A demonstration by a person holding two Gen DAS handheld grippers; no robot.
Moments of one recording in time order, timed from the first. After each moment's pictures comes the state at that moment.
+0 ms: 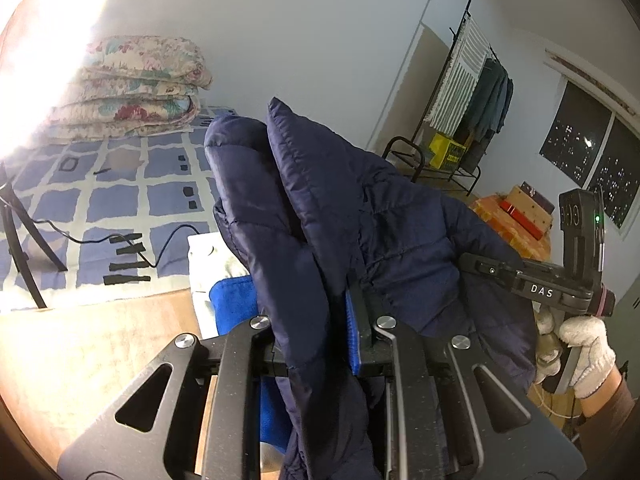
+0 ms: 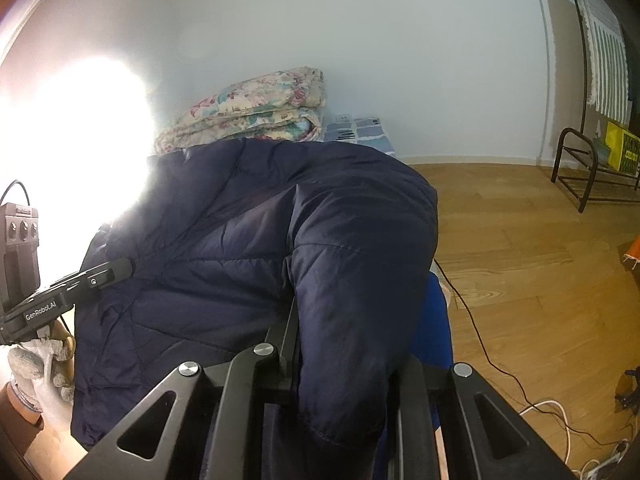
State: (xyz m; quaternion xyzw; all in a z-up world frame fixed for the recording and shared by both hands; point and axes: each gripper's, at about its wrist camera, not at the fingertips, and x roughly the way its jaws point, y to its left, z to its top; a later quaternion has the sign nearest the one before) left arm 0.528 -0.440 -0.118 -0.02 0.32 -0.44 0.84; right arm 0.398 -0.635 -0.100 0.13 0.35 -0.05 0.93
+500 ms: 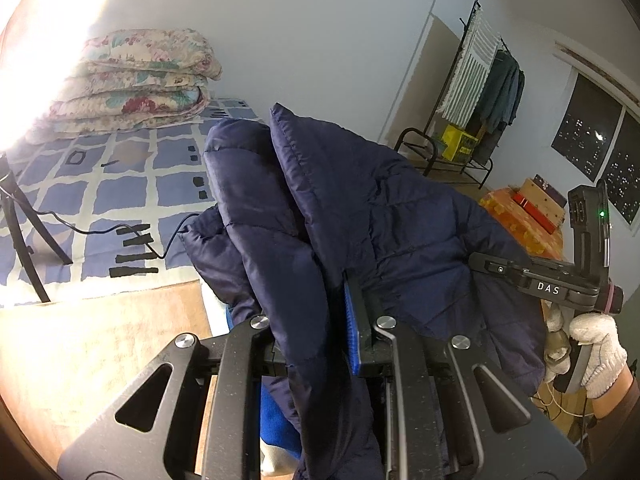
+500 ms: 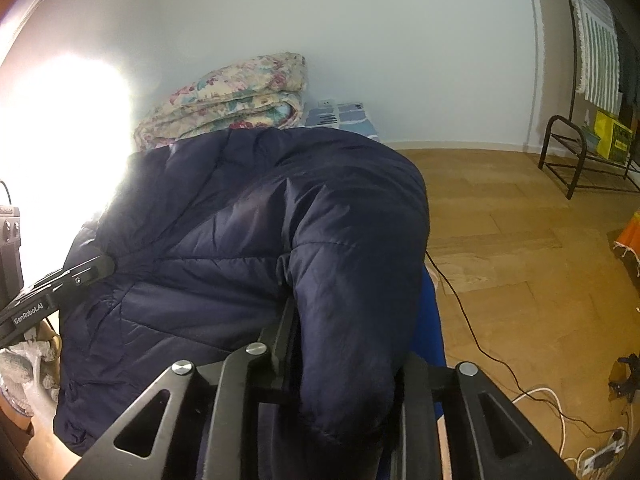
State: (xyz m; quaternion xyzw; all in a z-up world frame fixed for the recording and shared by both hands) left arm 0.527 -0.446 -0.129 -0.01 0.34 -0.42 0.84; right arm 0.416 -0.634 -0.111 0.14 0.38 -0.07 0.91
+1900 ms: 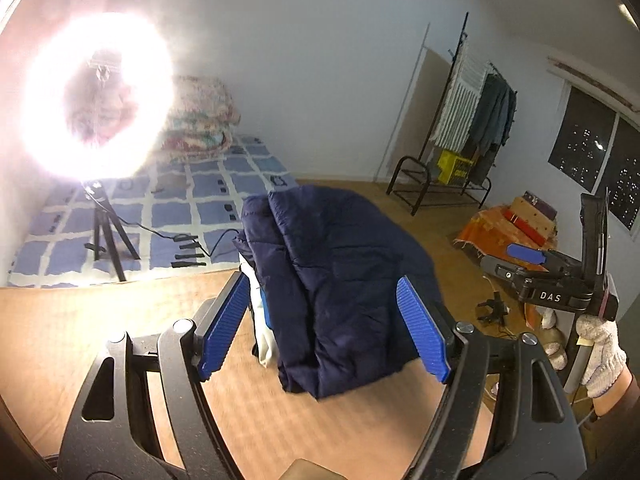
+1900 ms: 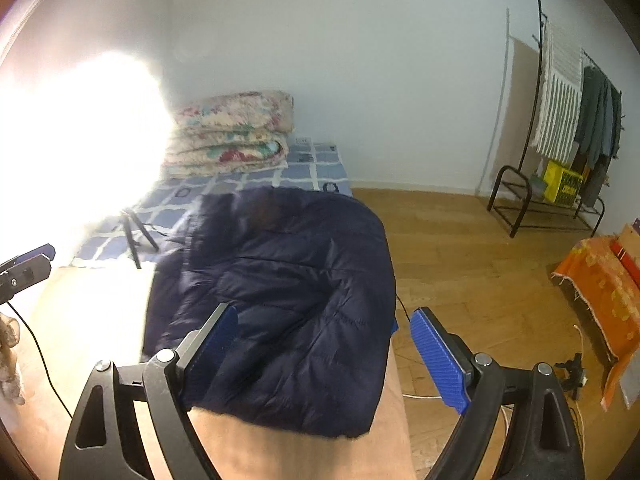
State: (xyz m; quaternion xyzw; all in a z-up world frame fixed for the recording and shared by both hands) left arm 0.384 -0.321 -0.009 -0.02 0.29 -0.40 0.87; right arm 0.304 -0.535 0.007 0.06 0.33 -0.16 0.93
